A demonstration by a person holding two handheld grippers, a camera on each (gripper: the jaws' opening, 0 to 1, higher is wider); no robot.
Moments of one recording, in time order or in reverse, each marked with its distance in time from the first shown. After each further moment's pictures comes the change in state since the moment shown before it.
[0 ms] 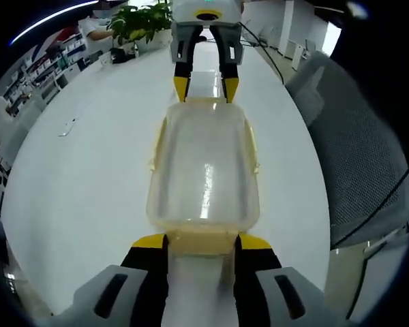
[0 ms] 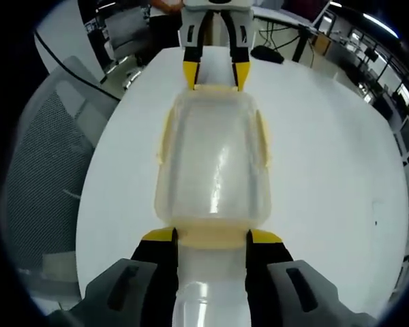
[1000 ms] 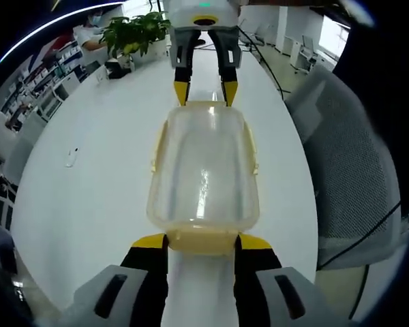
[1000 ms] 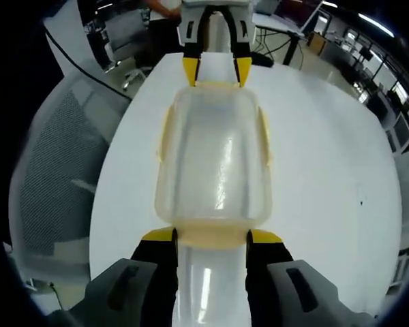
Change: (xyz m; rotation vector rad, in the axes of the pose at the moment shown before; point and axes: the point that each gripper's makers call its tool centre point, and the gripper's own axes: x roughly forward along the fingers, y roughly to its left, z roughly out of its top) left arm -0.015 -0.001 0.069 0.045 -0.003 0.025; right arm -0.057 0.006 -0.032 0.013 0.003 -0.024
